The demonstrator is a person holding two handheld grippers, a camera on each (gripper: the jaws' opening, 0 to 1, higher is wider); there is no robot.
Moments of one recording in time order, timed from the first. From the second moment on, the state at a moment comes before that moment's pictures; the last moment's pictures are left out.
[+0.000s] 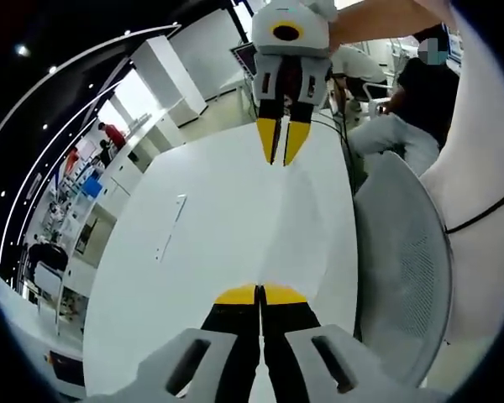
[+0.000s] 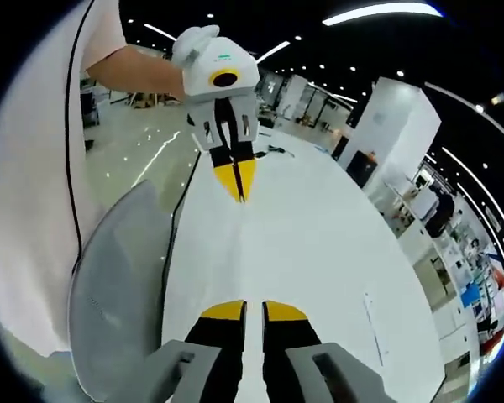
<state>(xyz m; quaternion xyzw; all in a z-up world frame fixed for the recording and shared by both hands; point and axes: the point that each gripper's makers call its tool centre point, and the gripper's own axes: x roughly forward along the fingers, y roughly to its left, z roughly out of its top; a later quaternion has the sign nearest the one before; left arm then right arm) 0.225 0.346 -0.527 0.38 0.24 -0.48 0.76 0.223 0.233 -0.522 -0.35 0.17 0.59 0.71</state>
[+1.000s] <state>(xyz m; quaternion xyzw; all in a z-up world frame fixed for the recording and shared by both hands) 0.229 0.345 -0.525 0.37 0.23 -0.48 0.76 0.223 0.250 -0.528 -0.34 0.18 0.61 0.69</state>
